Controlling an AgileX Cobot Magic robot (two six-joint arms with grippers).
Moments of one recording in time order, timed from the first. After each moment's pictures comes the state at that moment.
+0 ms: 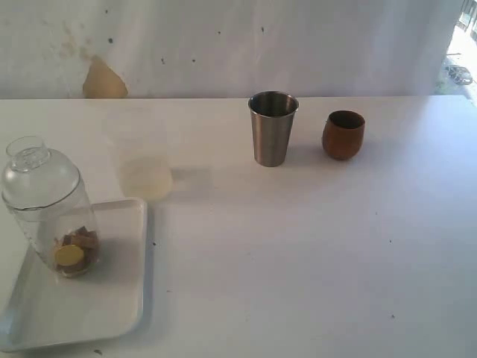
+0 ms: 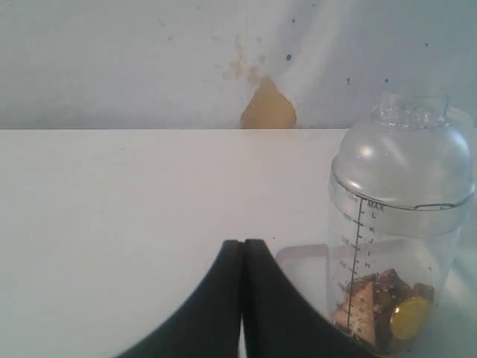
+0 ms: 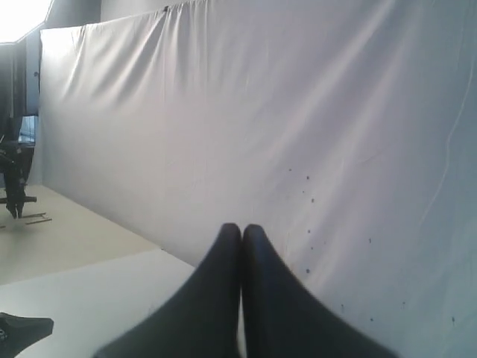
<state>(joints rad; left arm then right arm) 0.02 0.00 0.00 0.01 0.23 0.00 0.46 0.29 -0.84 0.62 0.42 -0.54</state>
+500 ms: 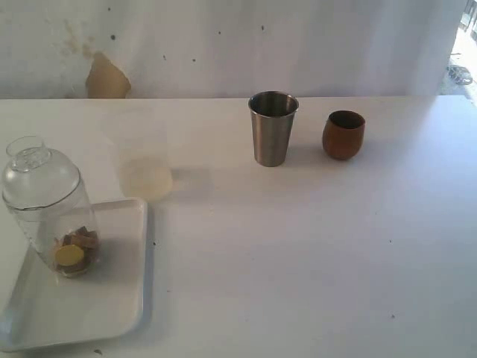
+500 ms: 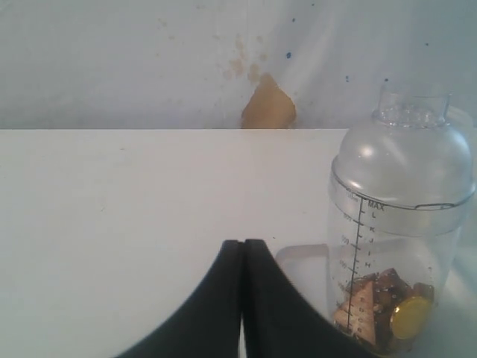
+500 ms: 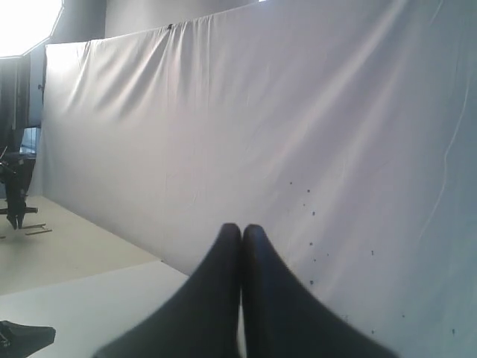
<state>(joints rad) 0.02 0.00 0.00 0.01 0.23 0.00 0.46 0.25 -0.84 0.62 0.42 -0.54</state>
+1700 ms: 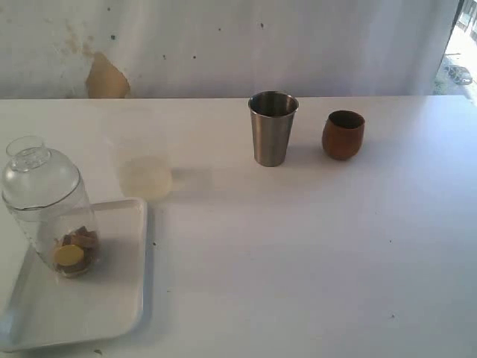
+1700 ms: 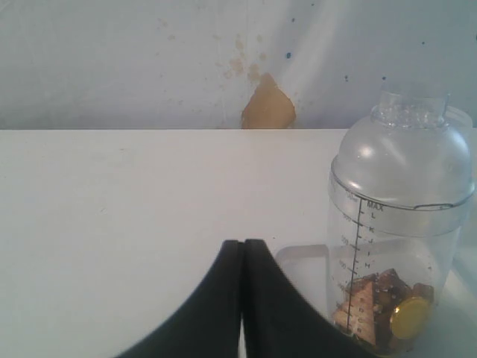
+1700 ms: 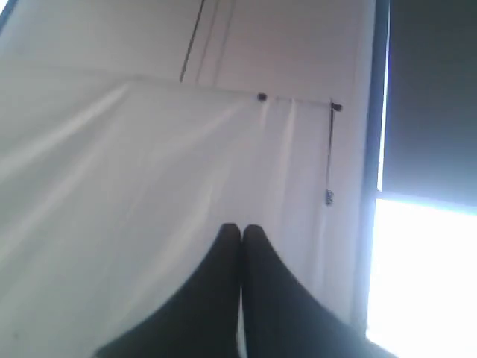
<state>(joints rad) 0.02 0.00 0.00 0.01 0.23 0.00 0.03 0.01 -0.24 0.08 -0.40 -0.31</state>
